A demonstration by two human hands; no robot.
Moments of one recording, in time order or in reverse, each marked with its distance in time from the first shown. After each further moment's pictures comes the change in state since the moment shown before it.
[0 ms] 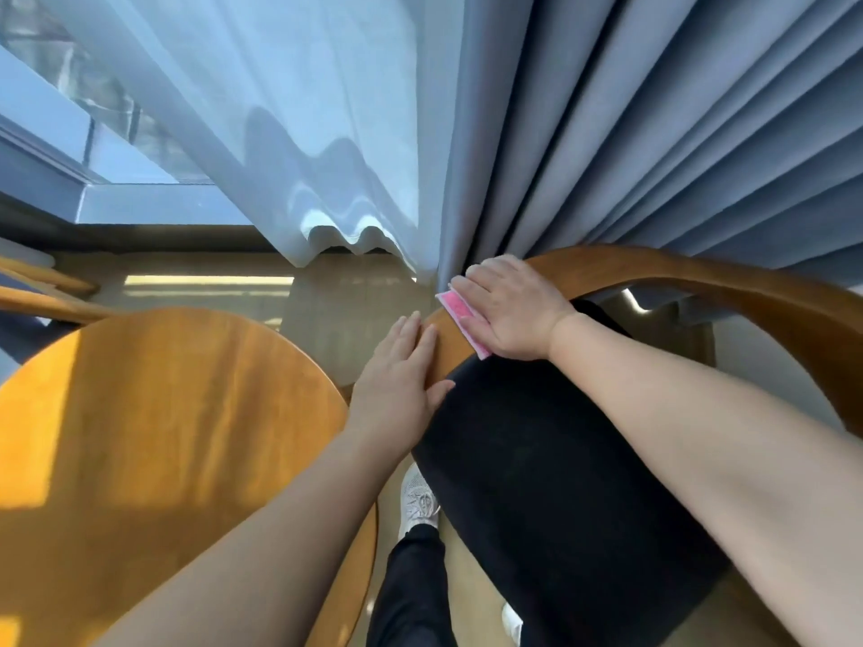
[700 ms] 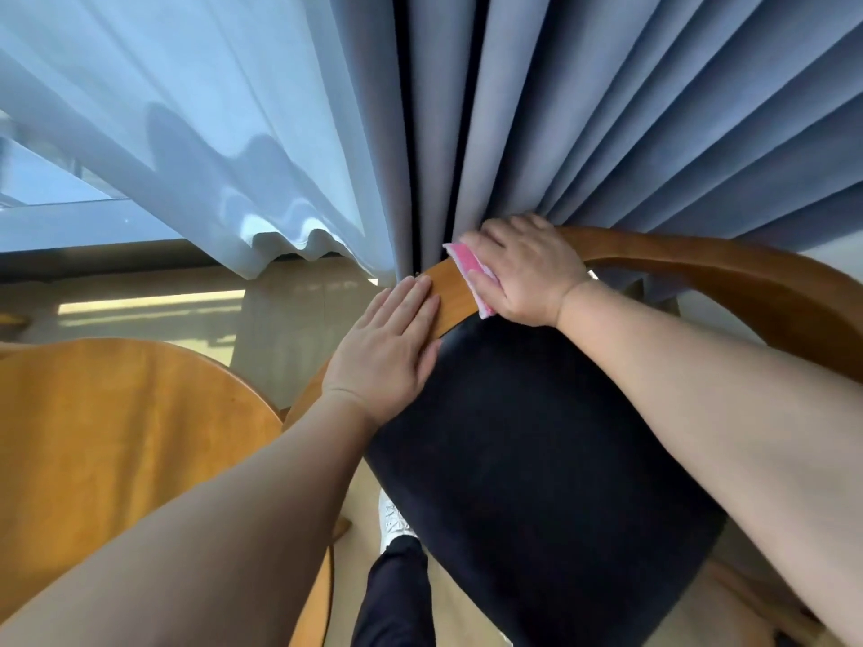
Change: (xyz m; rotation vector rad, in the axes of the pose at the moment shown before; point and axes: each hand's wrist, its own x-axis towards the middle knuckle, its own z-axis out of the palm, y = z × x) left_hand 0.066 0.018 0.042 0.298 0.164 0.404; right_hand -0.039 0.072 0.008 -0.048 0.045 0.207
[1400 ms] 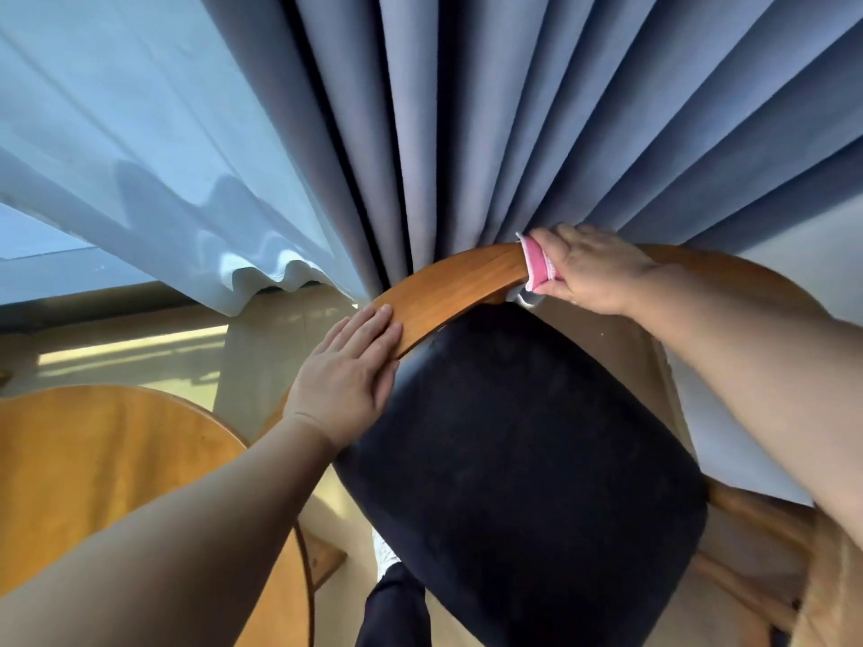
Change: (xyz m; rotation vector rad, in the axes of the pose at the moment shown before) left_hand 0.001 0.005 -0.011 -0.021 -0.029 0.002; right_hand -0.065 0.105 -0.013 -0.015 -0.381 0.180
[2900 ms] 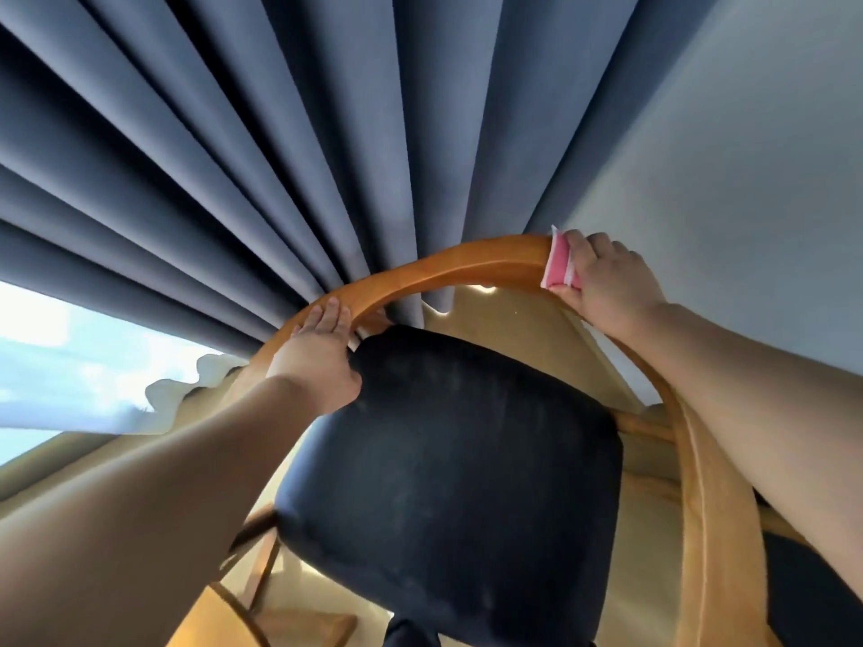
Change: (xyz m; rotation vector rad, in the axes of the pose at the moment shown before) left_hand 0.120 0.109 -0.016 0.181 -0.601 -0.032; right_hand -0.190 0.071 0.049 0.210 0.236 0.673
